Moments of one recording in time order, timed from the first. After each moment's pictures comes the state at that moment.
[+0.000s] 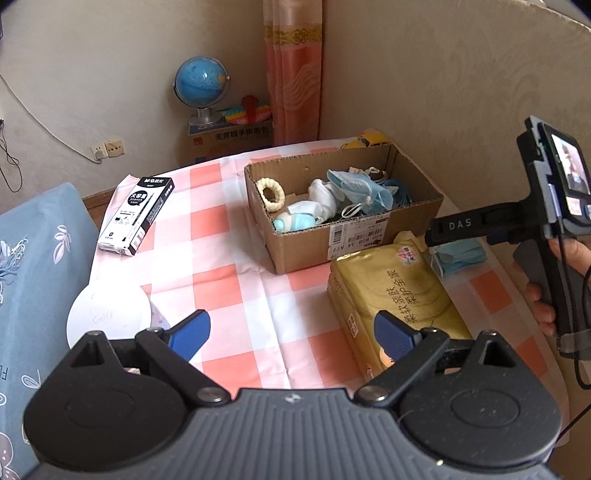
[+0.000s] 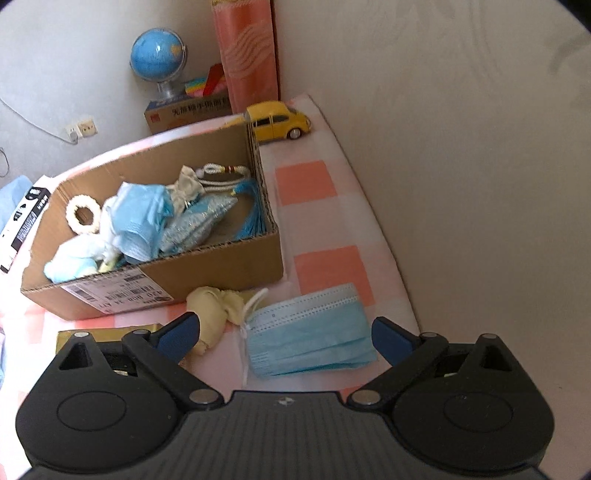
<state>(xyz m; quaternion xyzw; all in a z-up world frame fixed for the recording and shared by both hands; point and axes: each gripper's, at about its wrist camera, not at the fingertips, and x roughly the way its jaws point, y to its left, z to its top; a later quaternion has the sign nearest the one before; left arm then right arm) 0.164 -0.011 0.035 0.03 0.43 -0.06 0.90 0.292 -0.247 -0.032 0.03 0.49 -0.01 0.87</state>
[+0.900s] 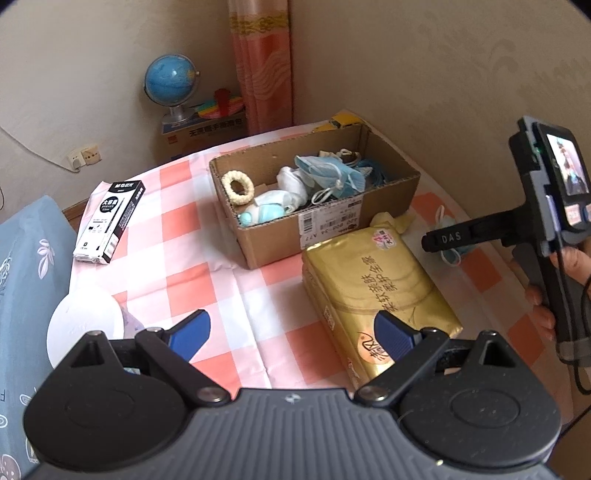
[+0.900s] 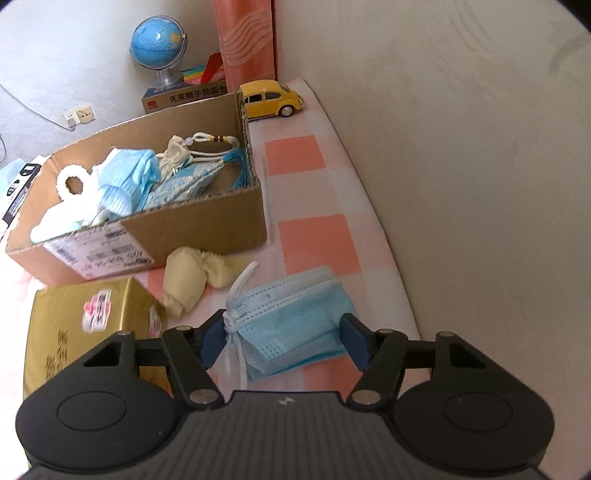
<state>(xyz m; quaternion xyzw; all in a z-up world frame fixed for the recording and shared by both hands) 0.172 -0.034 0.026 0.06 0.44 -0.10 0.89 0.268 -0.255 -0.048 0.01 0.50 -0.01 0.87</state>
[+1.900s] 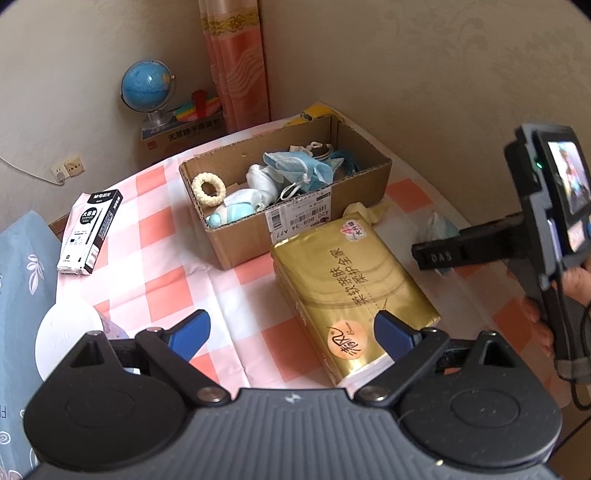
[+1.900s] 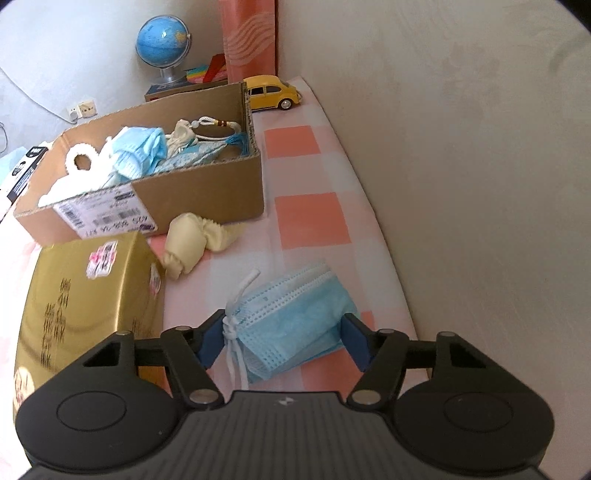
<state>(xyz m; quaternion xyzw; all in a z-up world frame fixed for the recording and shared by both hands) 0.168 -0.055 0.025 0.09 0.45 -0.13 0.88 0.235 -0.253 -0.050 -0.01 0.48 -0.02 0.87</state>
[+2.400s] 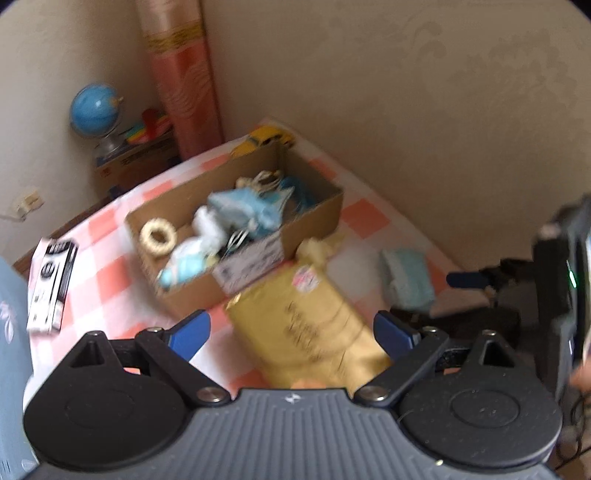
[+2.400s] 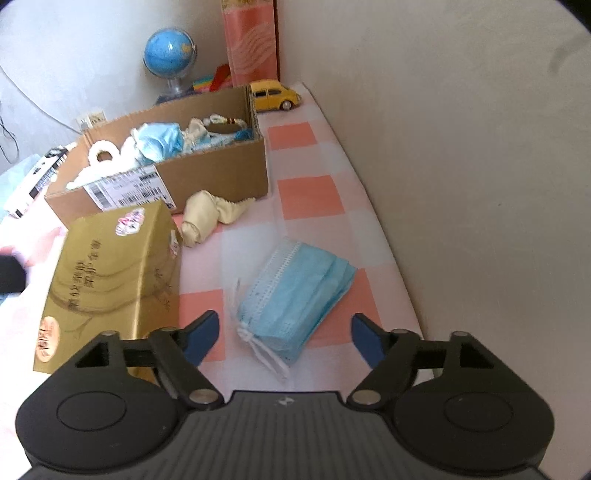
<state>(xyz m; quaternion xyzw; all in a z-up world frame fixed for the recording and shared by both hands) 0.203 -0.089 0.047 0.11 0.44 -0.20 0.87 0.189 -0.258 -0.040 0.01 0.46 0.00 0.89</state>
